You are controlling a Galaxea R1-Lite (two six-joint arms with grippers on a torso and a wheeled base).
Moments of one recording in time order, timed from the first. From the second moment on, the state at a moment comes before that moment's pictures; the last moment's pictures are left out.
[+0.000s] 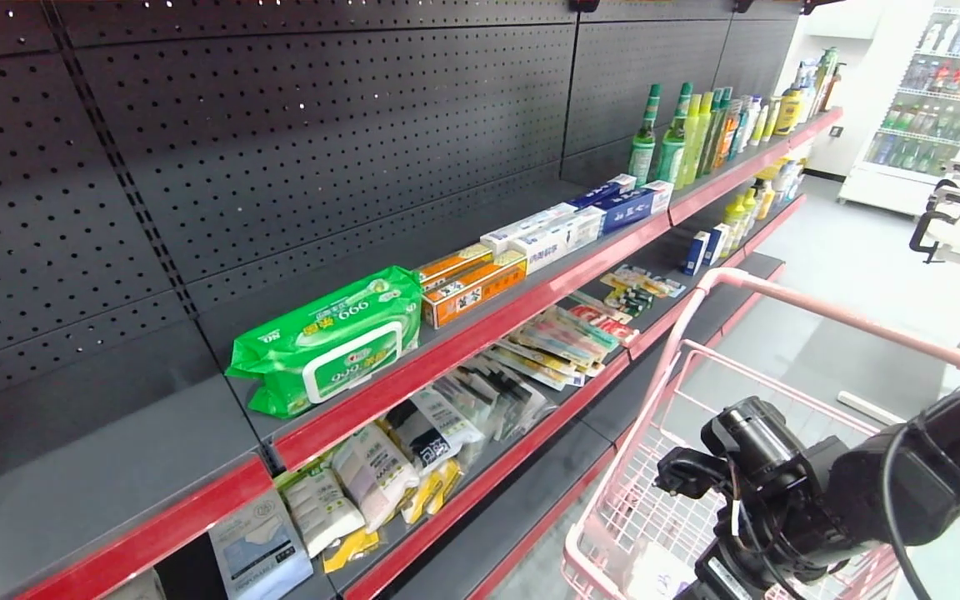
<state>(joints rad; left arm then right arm) 0.00 0.00 0.00 0.00 0.05 0.01 0.40 1.92 -0.60 -0.02 0.02 -0.24</state>
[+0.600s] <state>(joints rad) 0.00 0.00 0.00 0.00 0.05 0.01 0.40 1.95 -0.59 -0.02 0.02 -0.25</state>
